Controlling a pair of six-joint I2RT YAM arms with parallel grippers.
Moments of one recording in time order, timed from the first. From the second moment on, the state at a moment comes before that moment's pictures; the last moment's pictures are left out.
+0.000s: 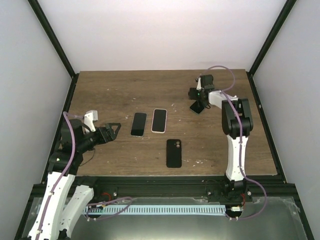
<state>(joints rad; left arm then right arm) -0.15 0.60 0.77 -0.70 0.41 -0.52 0.16 2.20 1.52 -0.11 -0.14 0.19</state>
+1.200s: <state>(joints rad) -0.15 0.61 0.76 -0.69 0.41 -0.52 0.16 2.07 1.42 -0.41 -0.09 0.12</state>
